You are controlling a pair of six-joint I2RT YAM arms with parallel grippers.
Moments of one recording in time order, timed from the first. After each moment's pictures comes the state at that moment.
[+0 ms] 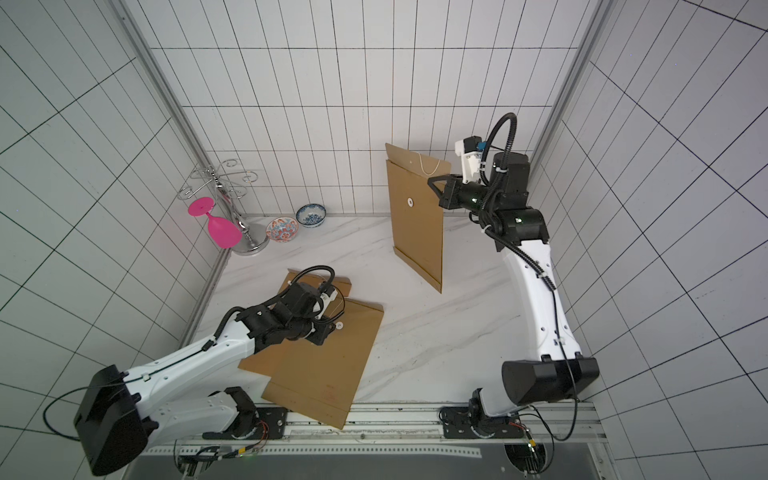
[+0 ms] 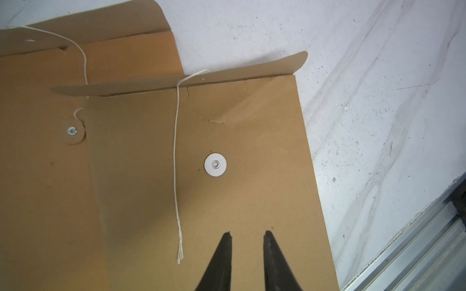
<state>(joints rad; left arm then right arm) -0.72 1.18 0.78 -0.60 0.08 -0.30 0.08 1.44 1.82 -0.57 -0.62 0.27</state>
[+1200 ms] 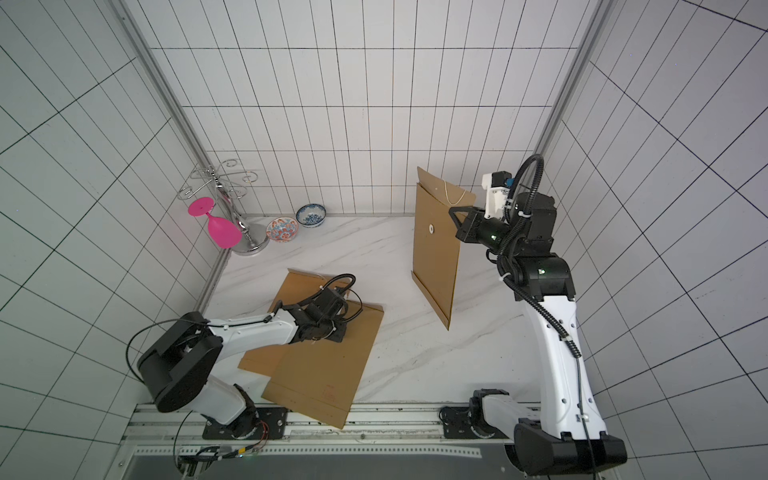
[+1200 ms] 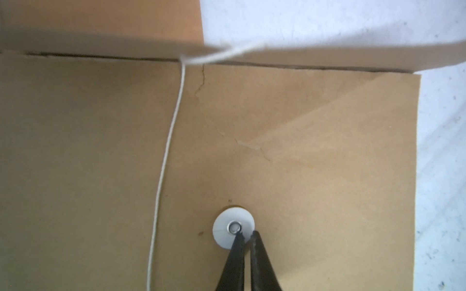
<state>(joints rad) -0.73 1.57 0.76 -0.30 -0.06 -0.45 0.03 1.15 1.51 -0.60 -0.54 0.38</state>
